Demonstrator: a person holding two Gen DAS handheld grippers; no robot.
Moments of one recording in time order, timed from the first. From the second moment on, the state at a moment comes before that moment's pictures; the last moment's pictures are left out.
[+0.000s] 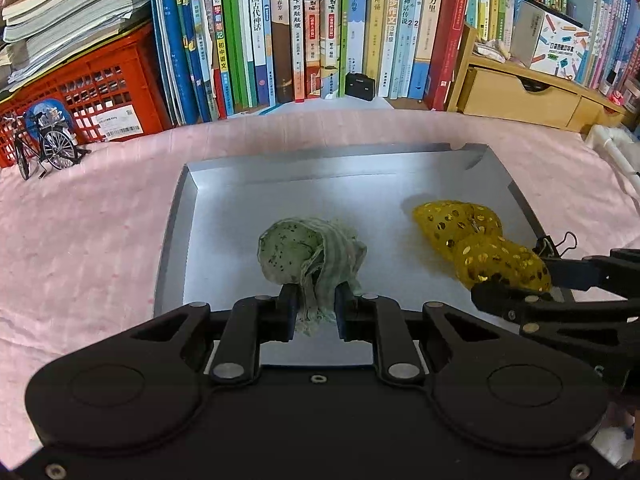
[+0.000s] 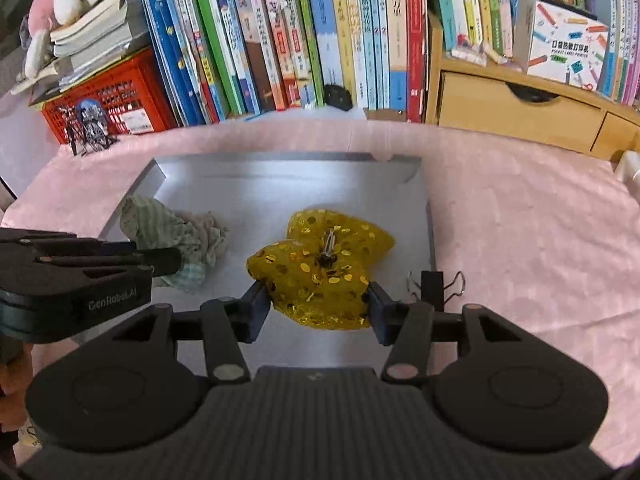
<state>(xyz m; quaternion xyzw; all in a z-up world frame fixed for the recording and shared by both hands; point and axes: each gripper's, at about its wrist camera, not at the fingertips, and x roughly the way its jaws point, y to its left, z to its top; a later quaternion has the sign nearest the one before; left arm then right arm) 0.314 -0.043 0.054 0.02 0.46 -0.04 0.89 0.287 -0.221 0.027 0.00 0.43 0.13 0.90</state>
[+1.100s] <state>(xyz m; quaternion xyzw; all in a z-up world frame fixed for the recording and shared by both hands) 0.219 -0.022 0.117 0.05 0.37 -0.07 0.92 0.213 -0.206 0.078 -0.07 0.34 0.17 0.92</state>
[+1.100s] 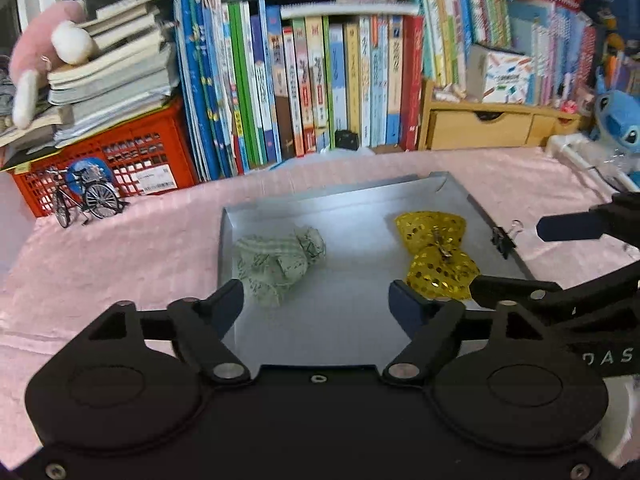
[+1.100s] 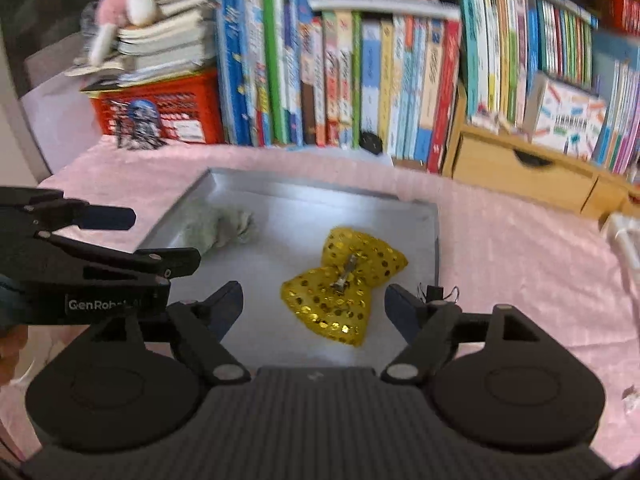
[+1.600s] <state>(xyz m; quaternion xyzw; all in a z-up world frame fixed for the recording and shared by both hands) 0.096 0.041 0.149 0.01 0.30 -0.09 0.95 0.108 -0.188 0.103 -0.10 0.24 0.24 0.94</state>
